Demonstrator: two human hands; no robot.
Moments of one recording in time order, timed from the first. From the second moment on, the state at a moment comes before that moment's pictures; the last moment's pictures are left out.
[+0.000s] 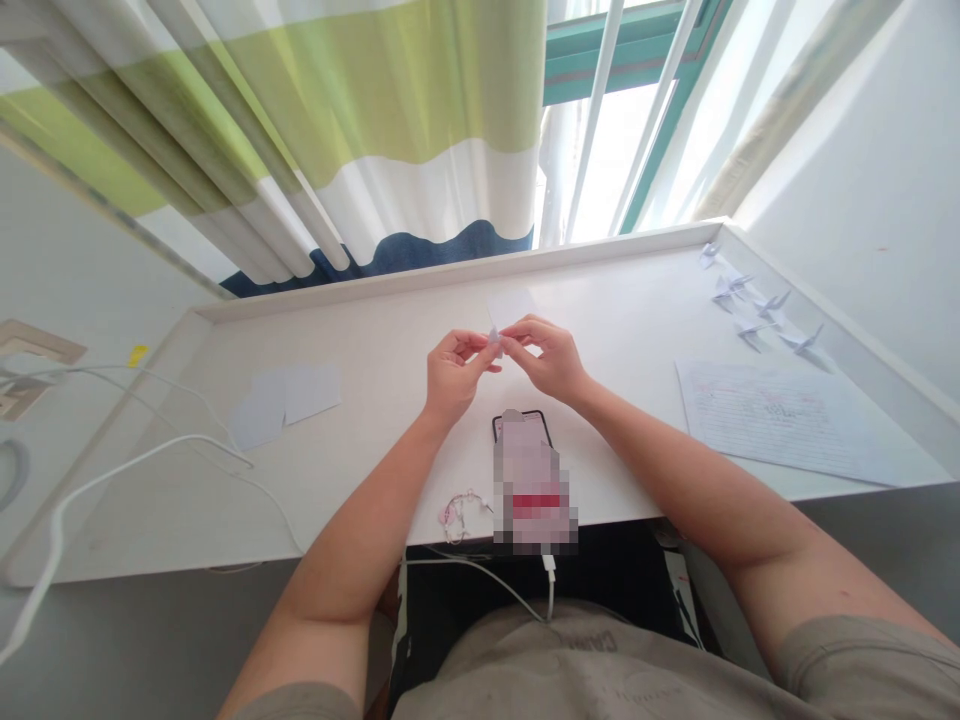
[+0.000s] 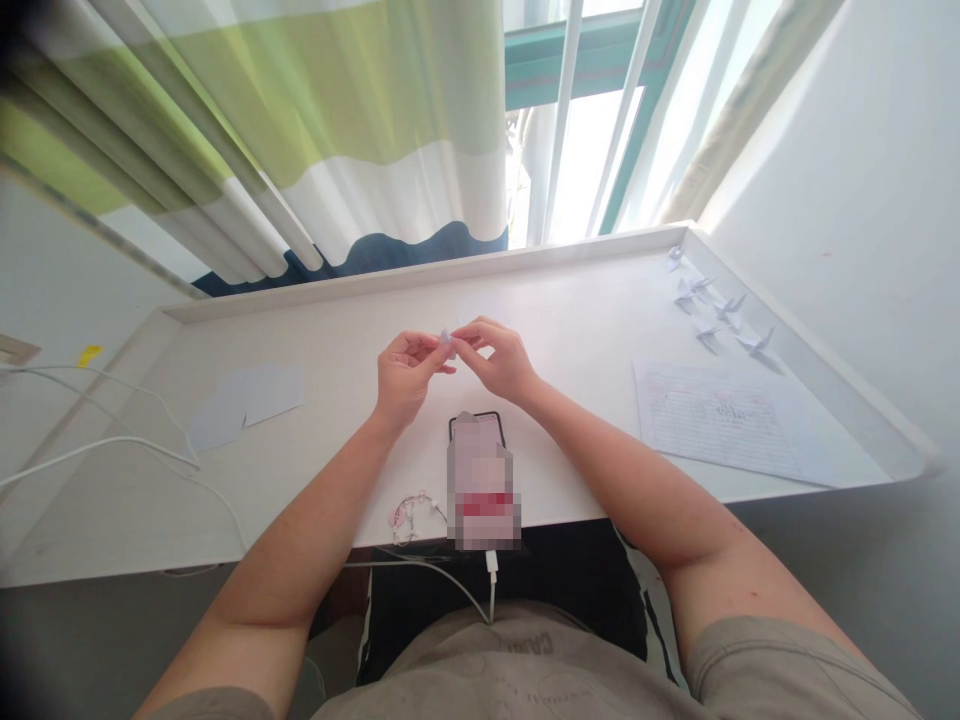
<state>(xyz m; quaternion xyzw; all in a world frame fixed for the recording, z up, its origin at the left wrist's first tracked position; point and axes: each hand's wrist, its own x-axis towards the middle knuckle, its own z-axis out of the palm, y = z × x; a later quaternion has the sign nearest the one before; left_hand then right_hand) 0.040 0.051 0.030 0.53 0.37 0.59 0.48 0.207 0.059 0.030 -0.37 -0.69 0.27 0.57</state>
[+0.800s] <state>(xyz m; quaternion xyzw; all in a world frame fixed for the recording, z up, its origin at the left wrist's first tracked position) 0.040 0.053 0.025 0.52 0.39 0.59 0.48 0.208 0.066 0.024 -0.38 -0.61 0.41 0.56</state>
